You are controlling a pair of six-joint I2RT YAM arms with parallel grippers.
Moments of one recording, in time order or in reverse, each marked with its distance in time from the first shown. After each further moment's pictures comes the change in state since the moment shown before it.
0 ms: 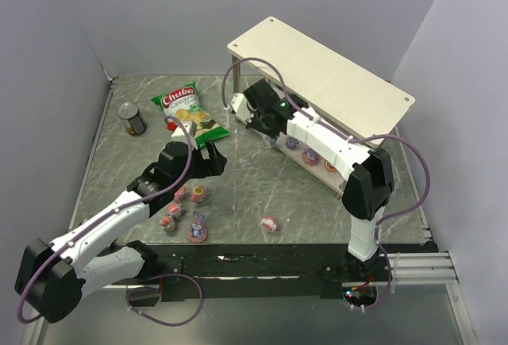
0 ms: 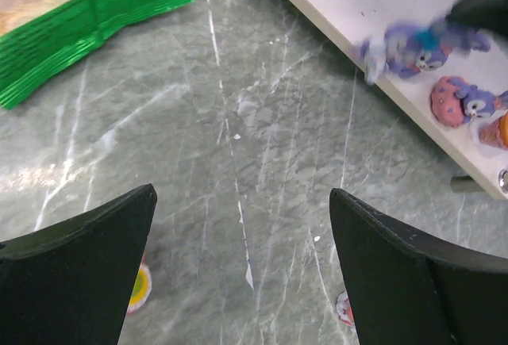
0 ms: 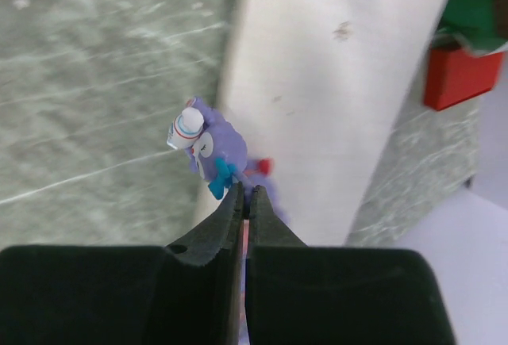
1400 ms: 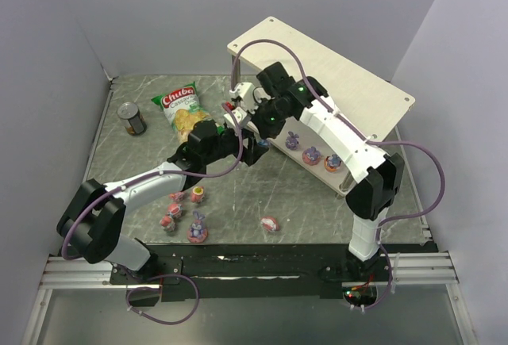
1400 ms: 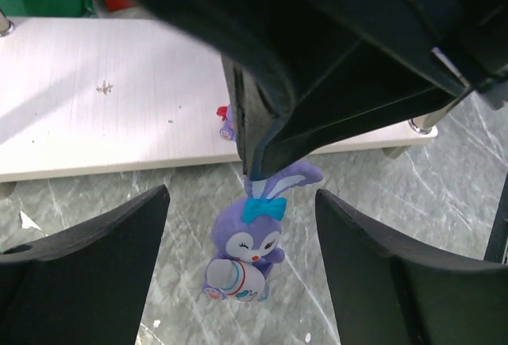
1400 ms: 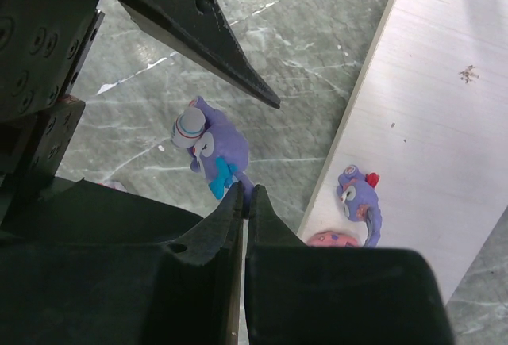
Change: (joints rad) left arm -0.064 0.462 0.191 0.564 0.471 0.459; right arm -0.068 -0.010 0.224 -0.258 -0.471 0.117
